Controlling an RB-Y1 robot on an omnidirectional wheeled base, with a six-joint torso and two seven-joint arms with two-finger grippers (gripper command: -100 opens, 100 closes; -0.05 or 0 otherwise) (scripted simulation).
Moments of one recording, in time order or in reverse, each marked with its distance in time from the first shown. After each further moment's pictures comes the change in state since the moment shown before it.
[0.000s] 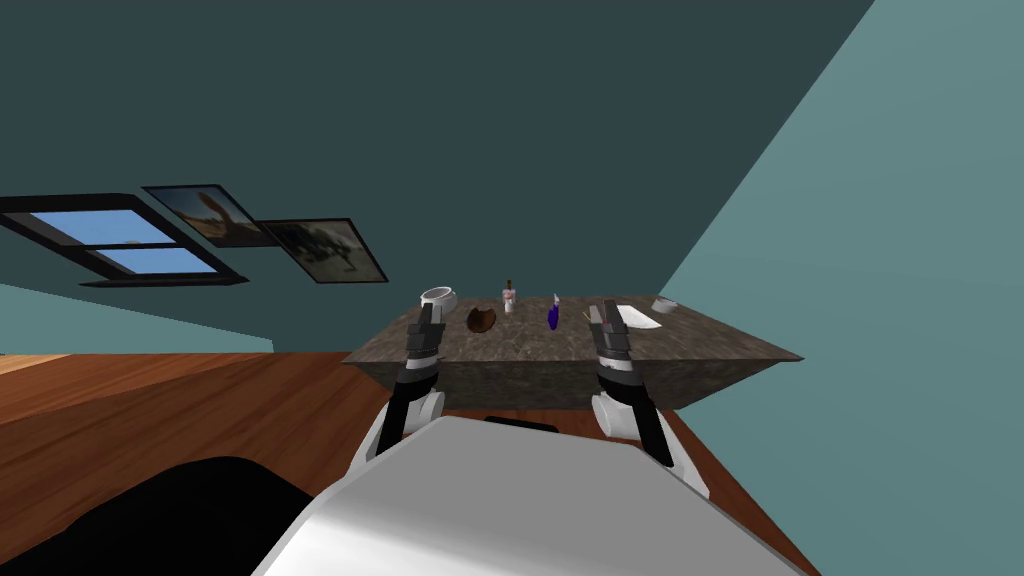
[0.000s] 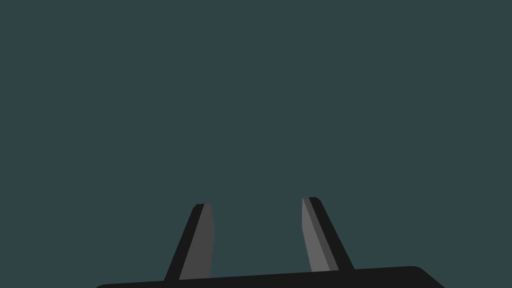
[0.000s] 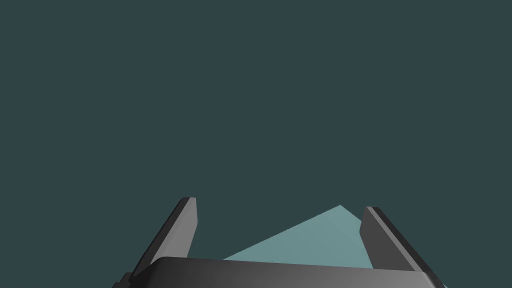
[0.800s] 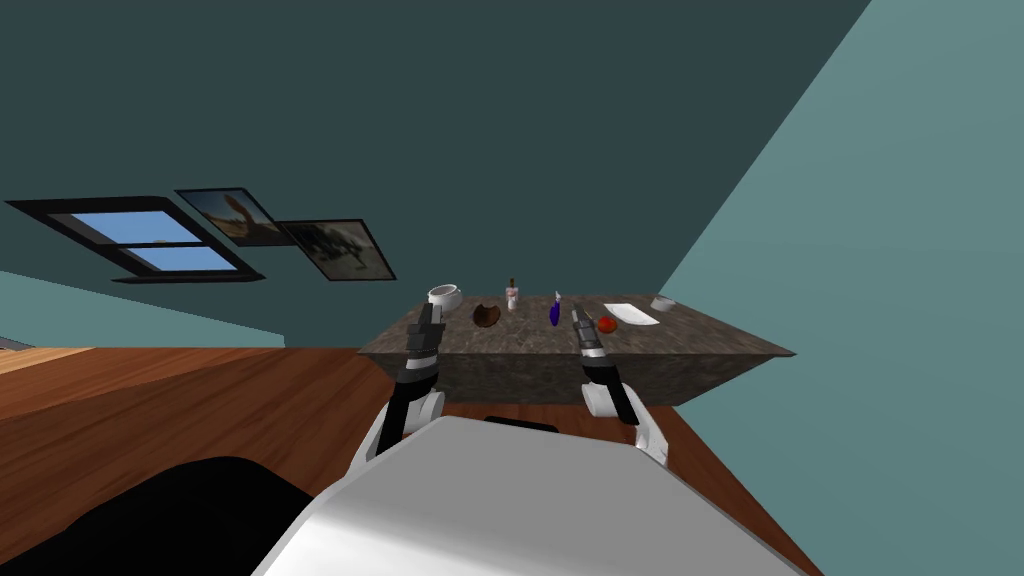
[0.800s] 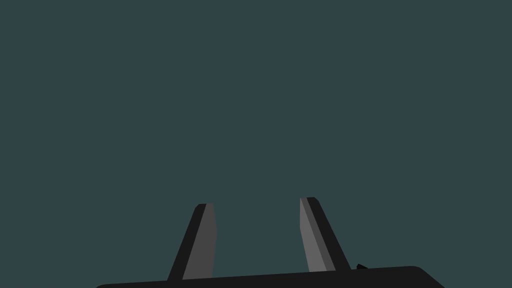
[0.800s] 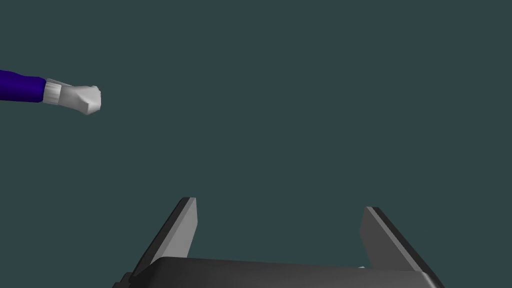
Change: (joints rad) left arm 0.000 0.000 0.000 0.000 0.000 0.000 0.000; right arm -0.151 -0.050 0.022 0.242 0.069 0.075 0.039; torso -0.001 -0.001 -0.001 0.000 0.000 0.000
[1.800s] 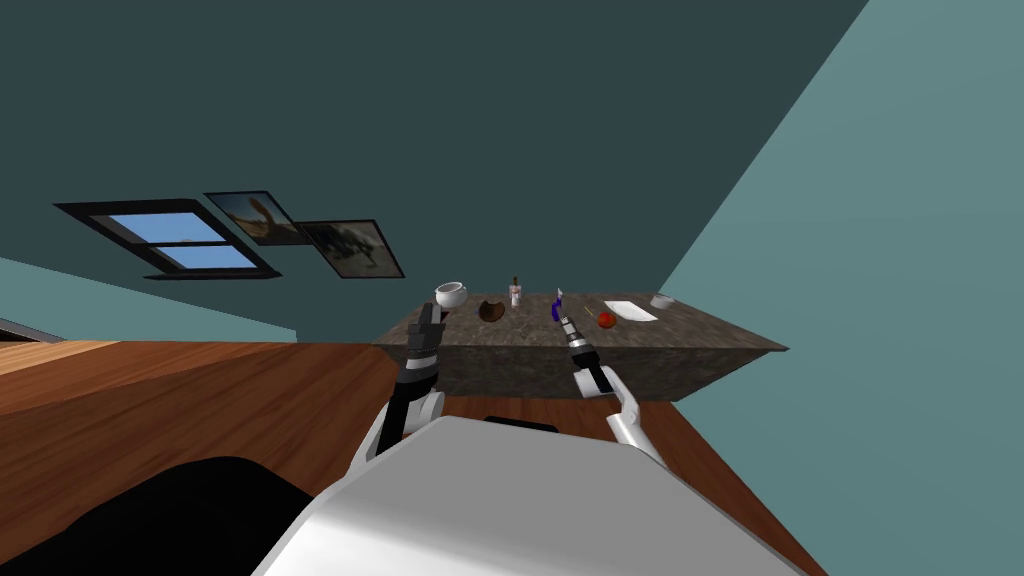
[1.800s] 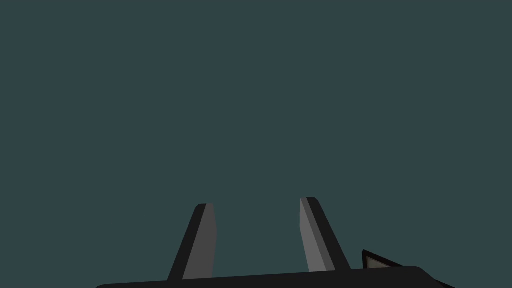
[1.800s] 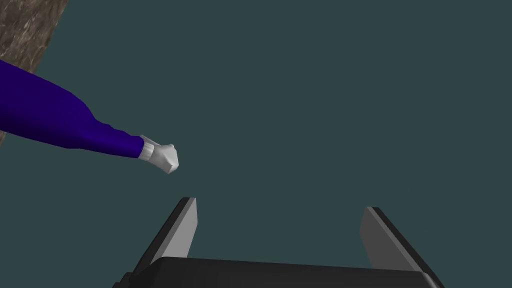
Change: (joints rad) left arm 0.000 0.000 0.000 0.000 0.000 0.000 0.000; right arm -0.197 -0.053 0.032 0.284 0.093 0.088 0.051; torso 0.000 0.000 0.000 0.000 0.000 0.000
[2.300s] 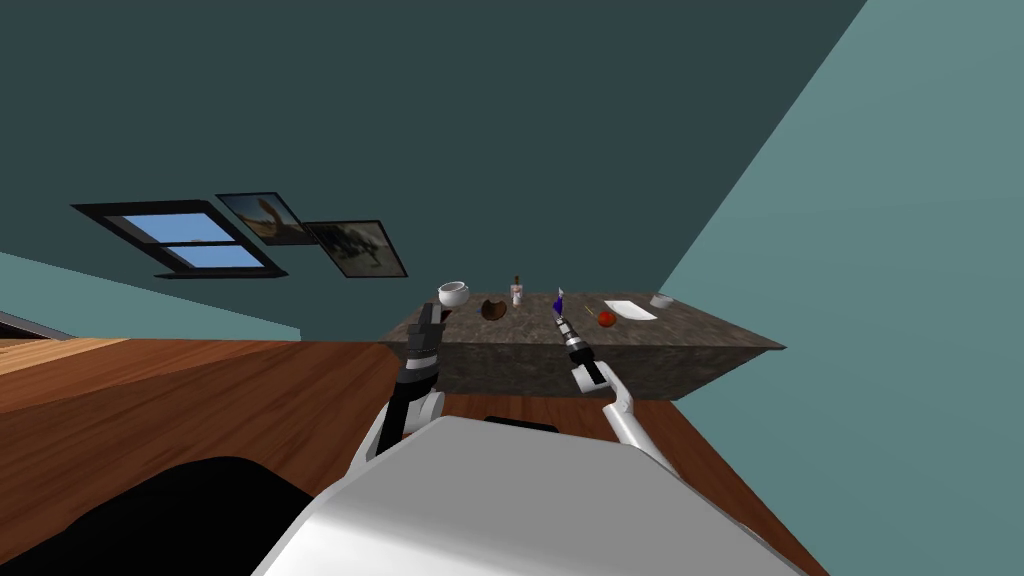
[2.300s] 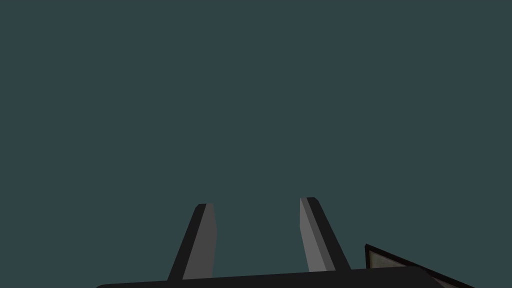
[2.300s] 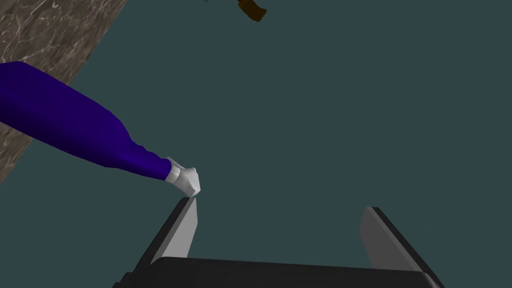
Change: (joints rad) left arm 0.000 0.000 0.000 0.000 0.000 0.000 0.000; right arm -0.077 -0.022 0.017 0.126 0.043 0.038 0.027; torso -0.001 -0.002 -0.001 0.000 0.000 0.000
